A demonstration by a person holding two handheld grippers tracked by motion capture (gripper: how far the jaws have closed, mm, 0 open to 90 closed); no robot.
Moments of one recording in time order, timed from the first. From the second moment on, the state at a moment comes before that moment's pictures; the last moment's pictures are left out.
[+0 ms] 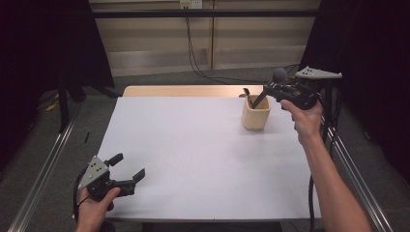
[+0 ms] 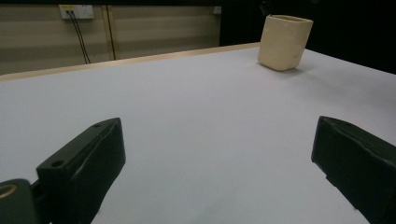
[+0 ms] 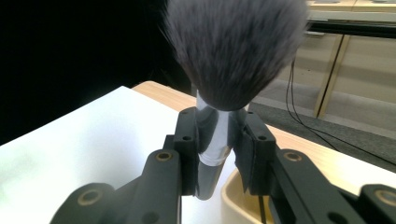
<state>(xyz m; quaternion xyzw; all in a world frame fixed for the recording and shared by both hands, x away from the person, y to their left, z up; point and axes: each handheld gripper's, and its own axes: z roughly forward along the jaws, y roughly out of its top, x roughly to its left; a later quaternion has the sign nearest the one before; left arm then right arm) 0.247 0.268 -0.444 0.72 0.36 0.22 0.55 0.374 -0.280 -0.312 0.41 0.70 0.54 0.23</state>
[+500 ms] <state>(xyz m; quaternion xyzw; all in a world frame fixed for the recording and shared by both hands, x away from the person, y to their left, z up) 0.248 0.268 -0.445 0.72 0.36 0.23 0.55 0.396 -0.278 -0.320 0.43 0.70 0.51 0.24</state>
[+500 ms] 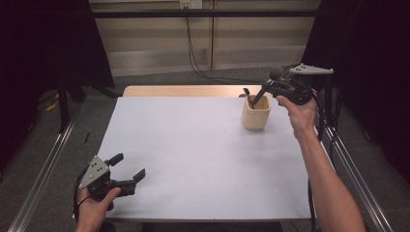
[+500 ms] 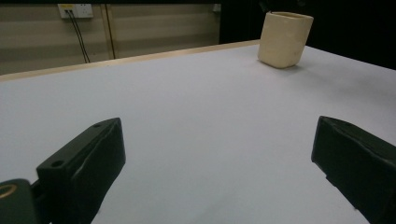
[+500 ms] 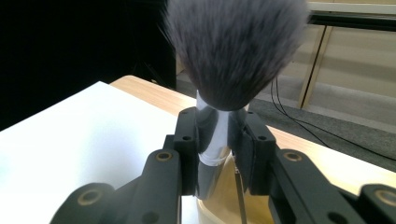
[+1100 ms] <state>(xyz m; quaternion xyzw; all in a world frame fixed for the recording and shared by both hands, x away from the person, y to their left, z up) 0.248 0.268 -0.445 0.72 0.36 0.22 0.55 0.412 -0.283 -0.334 0.44 0.71 0.48 0.25</state>
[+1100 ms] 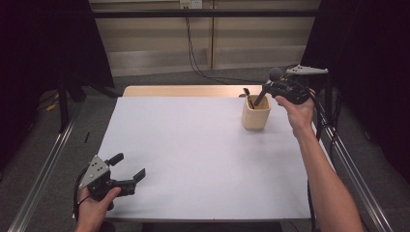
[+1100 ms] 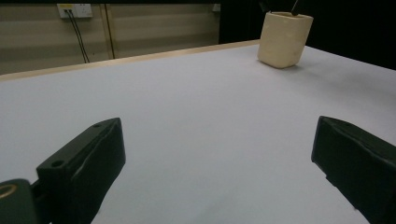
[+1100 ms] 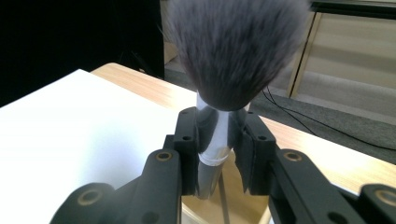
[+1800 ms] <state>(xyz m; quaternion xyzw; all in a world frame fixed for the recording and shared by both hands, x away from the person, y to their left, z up) 0.249 0.266 -0.444 0.72 0.36 0.23 0.55 0.419 -0.274 -0.356 0.45 0.73 0.46 0.24</state>
